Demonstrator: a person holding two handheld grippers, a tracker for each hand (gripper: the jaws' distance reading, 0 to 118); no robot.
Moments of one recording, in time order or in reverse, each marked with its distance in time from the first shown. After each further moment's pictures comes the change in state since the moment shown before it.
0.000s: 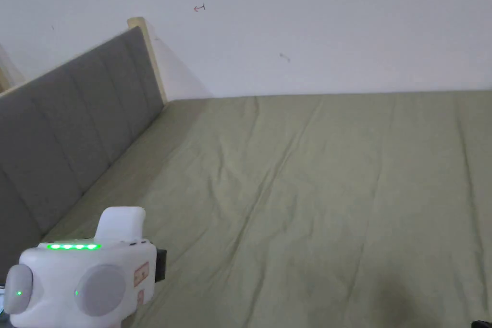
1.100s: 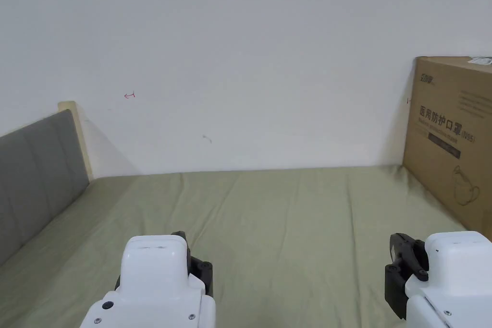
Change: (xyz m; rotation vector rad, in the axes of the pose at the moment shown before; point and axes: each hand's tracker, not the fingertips) left arm 0.181 -0.041 0.170 0.702 -0.055 -0.025; right arm -0.046 0.022 0.158 0.667 -0.267 0.153
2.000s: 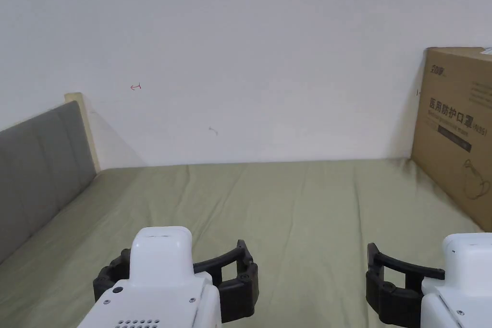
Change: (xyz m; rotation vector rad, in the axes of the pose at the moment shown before) left arm -0.005 -0.002 -0.014 -0.094 -0.081 0.059; right arm 0.002 -0.008 -0.007 0.013 -0.071 0.018
